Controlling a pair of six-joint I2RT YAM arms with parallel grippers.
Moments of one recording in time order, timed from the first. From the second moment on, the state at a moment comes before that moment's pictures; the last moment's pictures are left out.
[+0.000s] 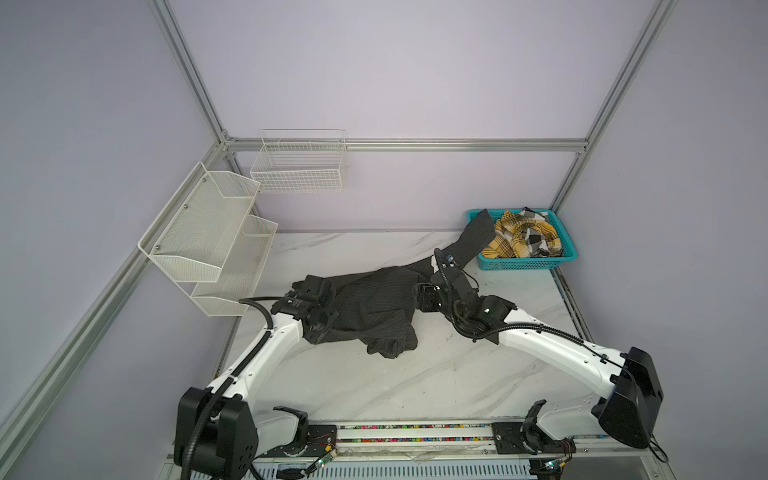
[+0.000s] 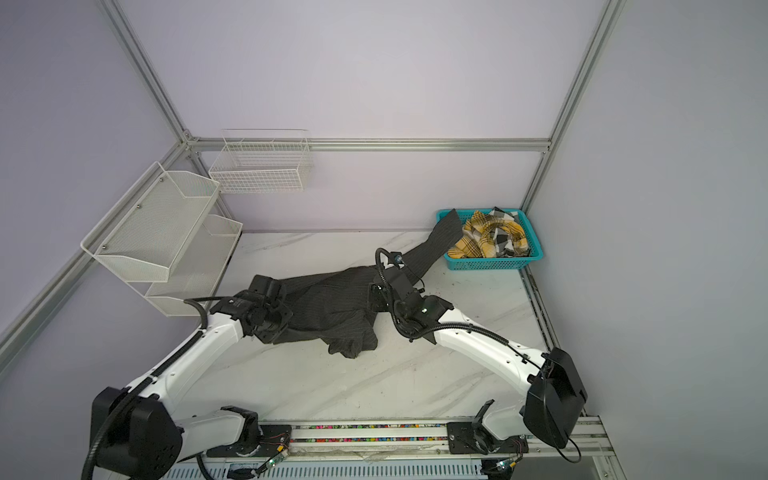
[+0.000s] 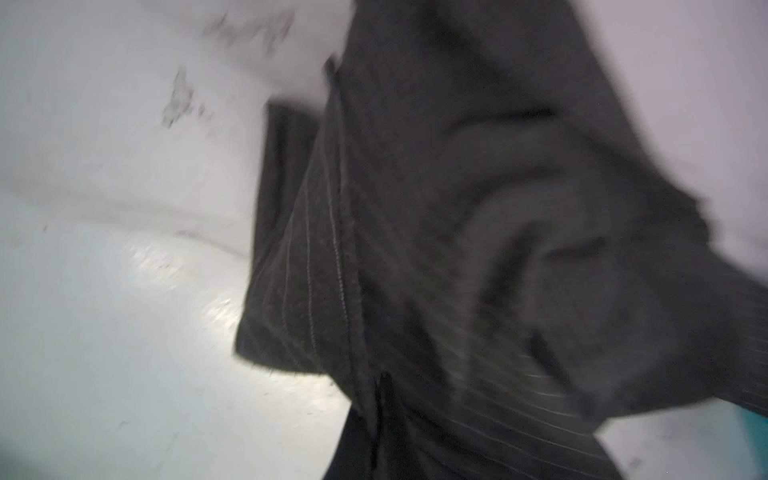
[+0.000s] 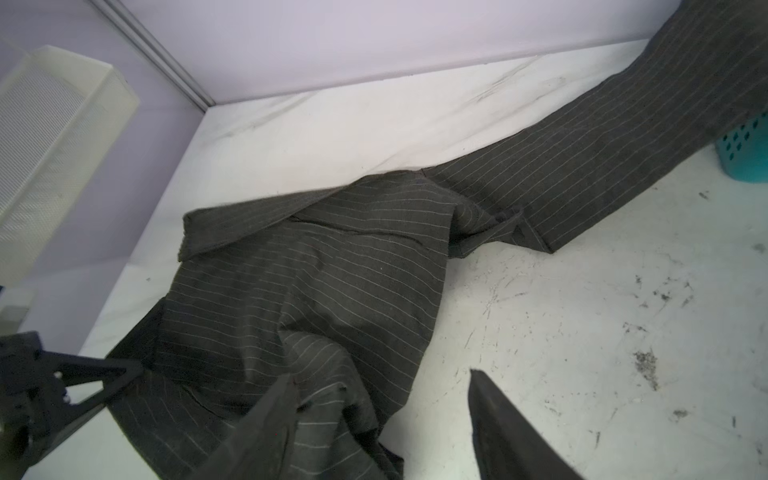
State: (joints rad) left arm -0.23 1.21 1.03 -0.85 -0.14 -1.08; right arm 0.84 1.37 1.12 -0.36 0.30 0.64
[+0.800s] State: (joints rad) left arm -0.23 1.19 1.54 -0.58 -0.06 -0.93; right arm 0.80 1.74 0.91 0.17 -0.11 0.85
